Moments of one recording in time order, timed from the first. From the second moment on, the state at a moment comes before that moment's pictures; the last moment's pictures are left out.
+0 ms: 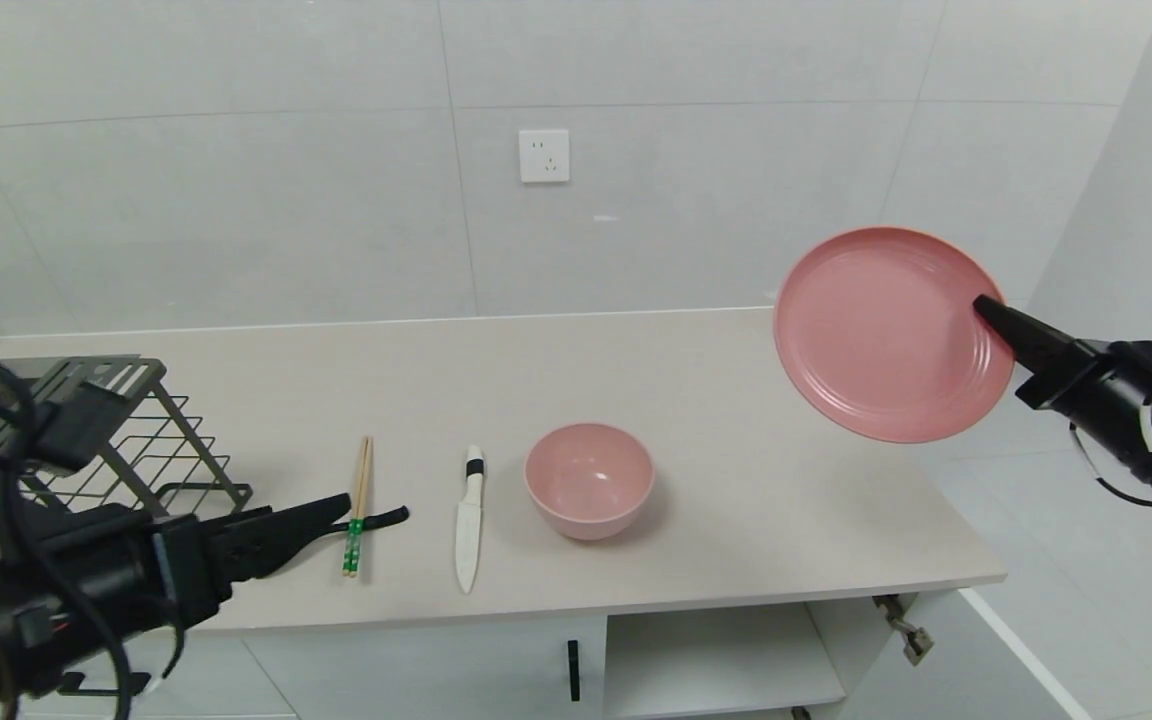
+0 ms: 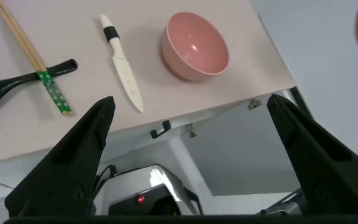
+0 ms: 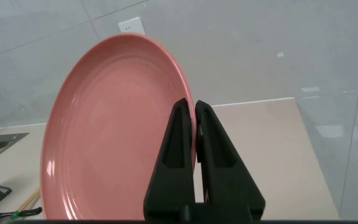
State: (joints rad) left arm -0.28 1.20 -0.36 -0.46 -0.29 -0.40; right arm 0.00 1.71 -0.33 -1.57 0.32 0.34
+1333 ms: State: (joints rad) left arm -0.45 1.93 -0.78 -0.72 -0.06 -0.17; right arm 0.00 1.71 -0.33 -1.57 0.32 0.32
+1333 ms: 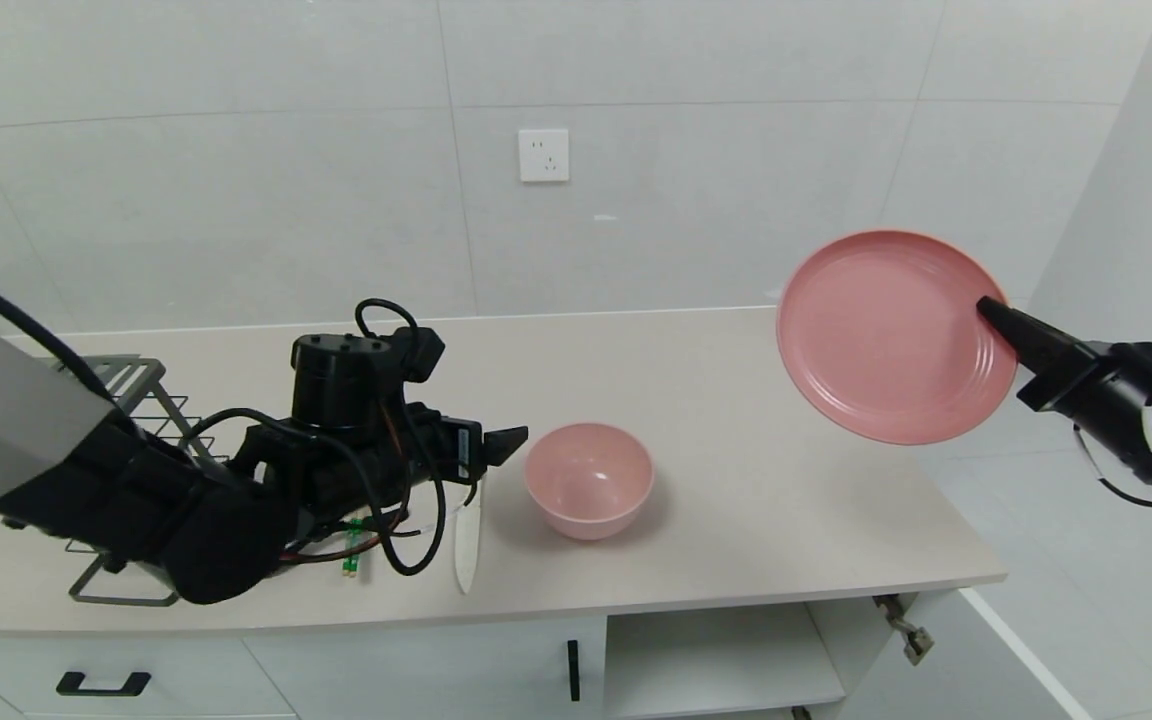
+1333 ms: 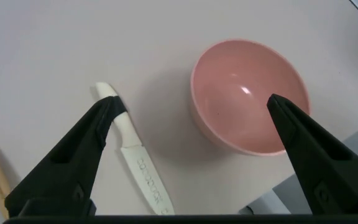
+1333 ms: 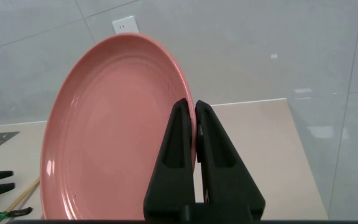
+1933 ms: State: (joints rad) left arm -0.46 2.10 -0.92 -0.71 -0.06 -0.17; right arm 0.02 1.71 -0.33 -1.57 0.32 0.31
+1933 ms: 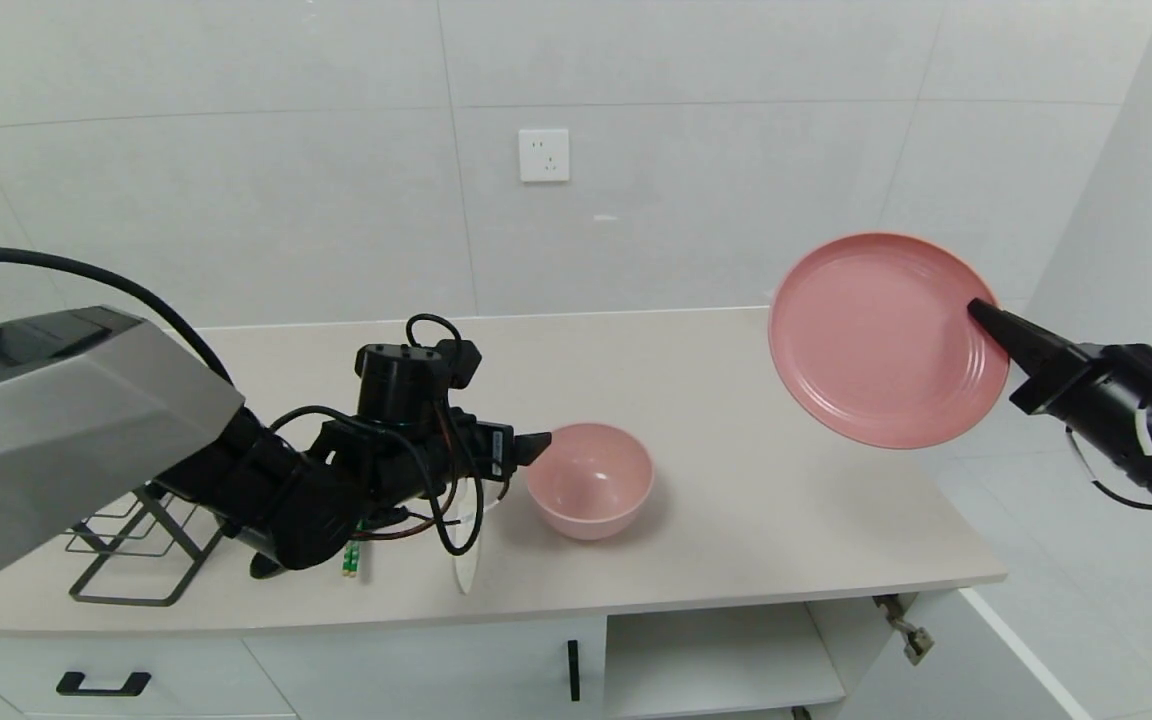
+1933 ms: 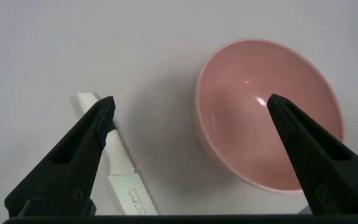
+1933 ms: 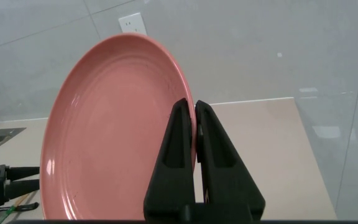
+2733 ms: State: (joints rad) left arm -0.50 2.27 -1.03 -0.72 -0.07 -0.18; right arm 0.04 1.72 -0.31 -1.57 0.32 0.29
